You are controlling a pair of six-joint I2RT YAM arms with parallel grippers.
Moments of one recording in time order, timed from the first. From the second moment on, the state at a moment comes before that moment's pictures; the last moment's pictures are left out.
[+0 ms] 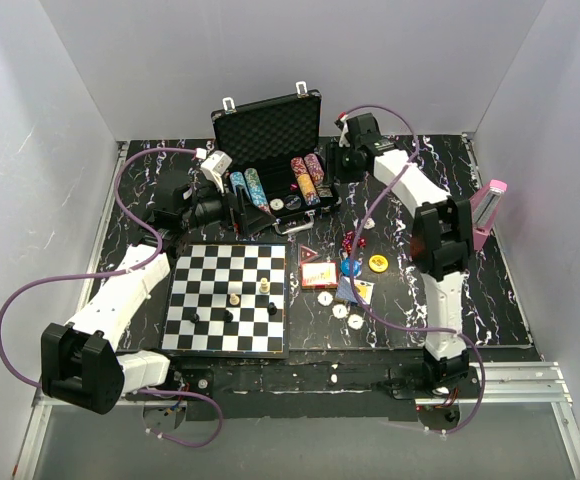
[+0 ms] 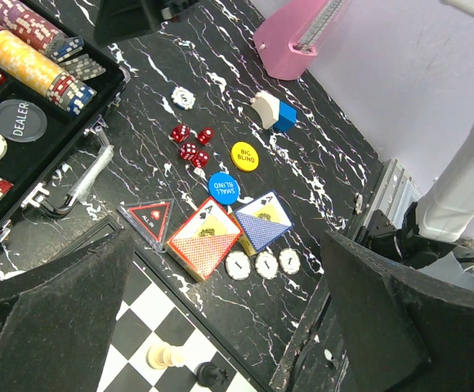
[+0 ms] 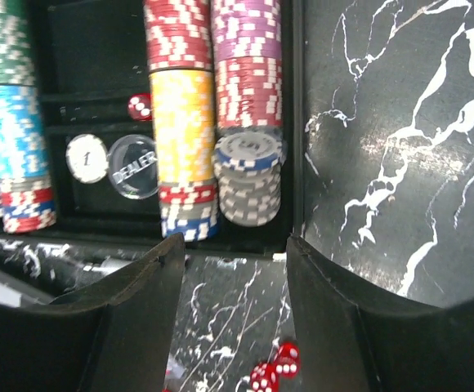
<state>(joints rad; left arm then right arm) -0.29 1.22 0.95 0.00 0.74 -0.35 0.36 2.22 1.96 -0.62 -0.18 0.24</state>
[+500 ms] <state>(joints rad) -0.29 1.21 0.95 -0.10 0.61 -0.30 0.40 1.74 1.44 -0.53 -0.14 0.19</state>
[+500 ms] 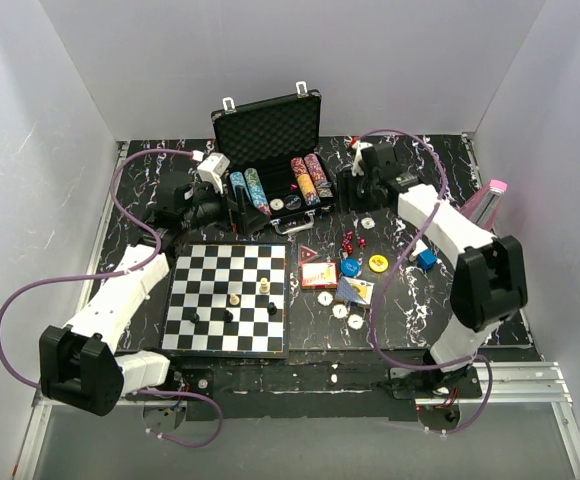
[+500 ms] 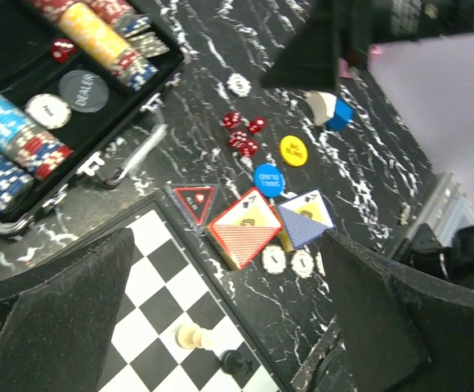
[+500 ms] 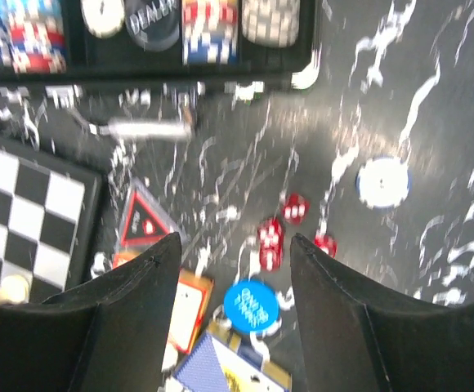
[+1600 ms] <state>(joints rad) -0.35 1.14 0.94 -0.24 0.43 -0.22 0.98 1.31 0.69 -0.71 0.26 0.77</state>
